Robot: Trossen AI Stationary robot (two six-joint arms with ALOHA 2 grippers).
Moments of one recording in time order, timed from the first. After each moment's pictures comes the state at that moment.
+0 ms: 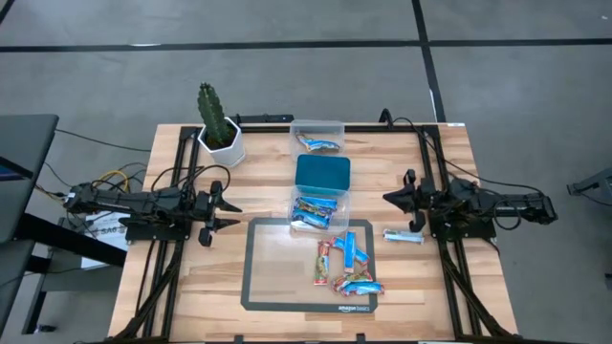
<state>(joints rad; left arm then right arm) -0.12 0.11 0.01 0.04 -0.03 -0.07 0.00 0.02 0.00 0.08 0.03 0.18</state>
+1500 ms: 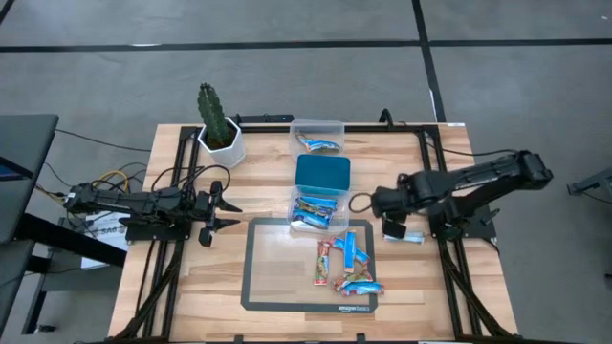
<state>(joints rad) -0.12 0.11 0.01 0.04 -0.03 -0.07 0.15 1.28 0.97 -1.21 0.17 0.43</state>
